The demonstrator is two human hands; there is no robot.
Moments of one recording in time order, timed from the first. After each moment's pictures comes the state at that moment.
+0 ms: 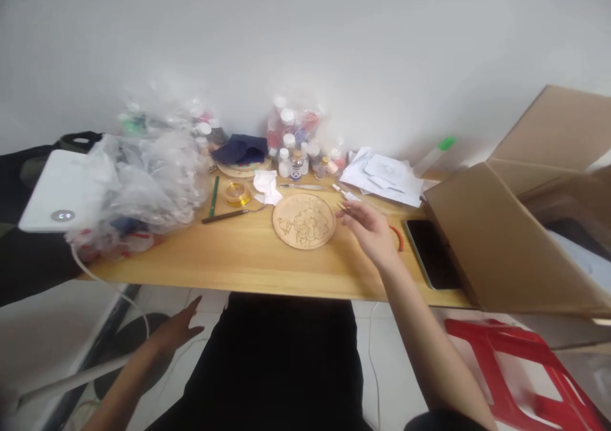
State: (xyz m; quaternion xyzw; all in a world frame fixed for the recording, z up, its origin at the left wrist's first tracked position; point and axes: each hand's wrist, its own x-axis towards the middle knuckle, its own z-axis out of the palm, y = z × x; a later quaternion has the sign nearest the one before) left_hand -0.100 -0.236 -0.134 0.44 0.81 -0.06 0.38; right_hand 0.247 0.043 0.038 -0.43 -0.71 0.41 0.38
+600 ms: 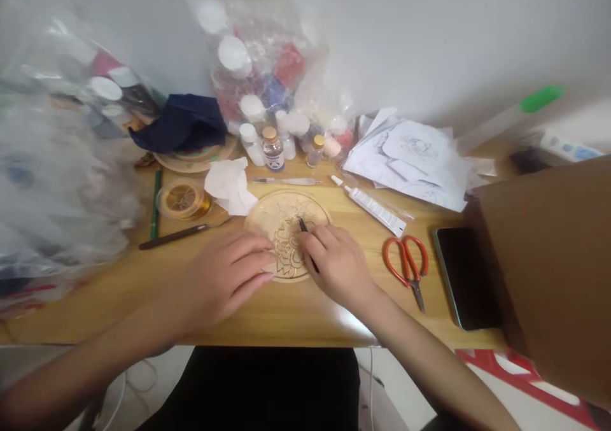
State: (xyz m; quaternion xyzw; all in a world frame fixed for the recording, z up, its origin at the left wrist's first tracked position) left_hand 0.001 -0.013 0.048 0.84 0.49 0.21 0.13; right_hand 0.211 0.063 0.014 -0.28 -0.94 0.05 0.19
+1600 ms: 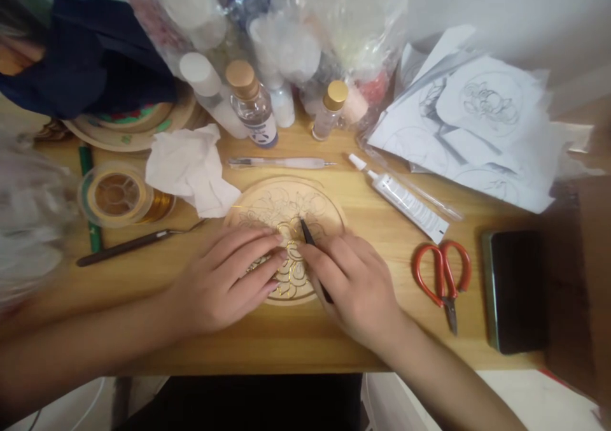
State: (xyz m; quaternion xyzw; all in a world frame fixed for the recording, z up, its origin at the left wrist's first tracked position) left_hand 0.004 0.009 -0.006 0.85 0.45 0.27 0.02; right_hand 0.216 0.066 0.006 -0.30 -0.93 0.11 0.19
